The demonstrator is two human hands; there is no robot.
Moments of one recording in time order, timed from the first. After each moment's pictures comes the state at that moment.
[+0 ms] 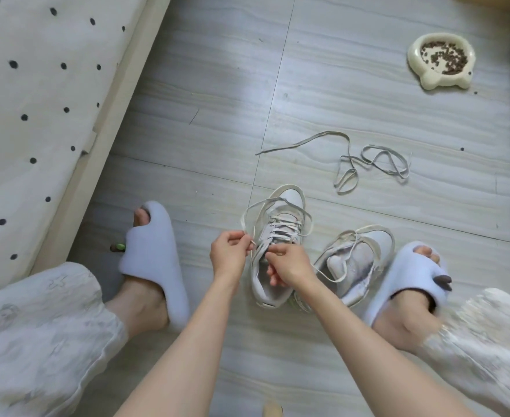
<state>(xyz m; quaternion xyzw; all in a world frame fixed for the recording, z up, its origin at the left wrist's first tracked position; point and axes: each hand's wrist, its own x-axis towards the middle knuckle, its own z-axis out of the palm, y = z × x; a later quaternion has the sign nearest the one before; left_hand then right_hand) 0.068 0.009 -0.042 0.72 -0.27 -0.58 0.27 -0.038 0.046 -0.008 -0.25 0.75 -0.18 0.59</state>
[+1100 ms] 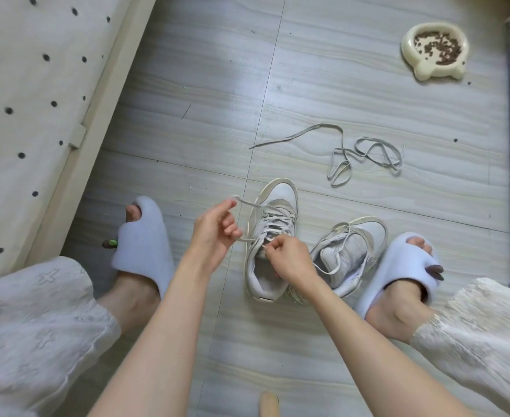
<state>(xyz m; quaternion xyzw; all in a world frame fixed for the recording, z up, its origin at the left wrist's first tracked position) 0.078 -0.023 0.007 0.55 -0.10 -0.76 0.33 -0.047 0.054 -0.017 -0.38 0.79 -0.10 0.47</state>
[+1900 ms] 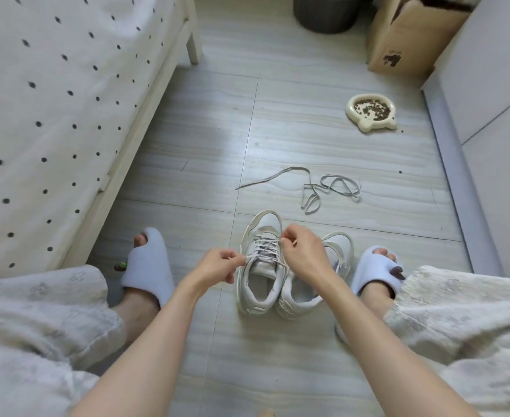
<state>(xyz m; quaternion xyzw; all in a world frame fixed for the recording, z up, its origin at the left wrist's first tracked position) 0.088 0.024 0.041 0.58 -0.52 -0.63 0.04 -0.083 0.078 0.086 -0.46 0.80 -0.20 0.33</state>
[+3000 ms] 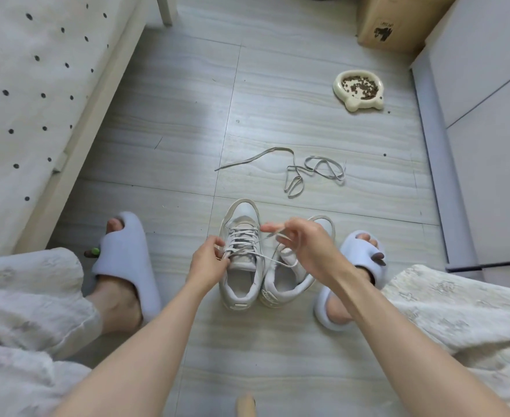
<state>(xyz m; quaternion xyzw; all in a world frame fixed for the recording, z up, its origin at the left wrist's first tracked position) 0.063 0.041 -0.022 0.64 -0.60 -0.47 0.06 -0.117 0.089 0.091 -0.22 0.61 -0.45 0.61</state>
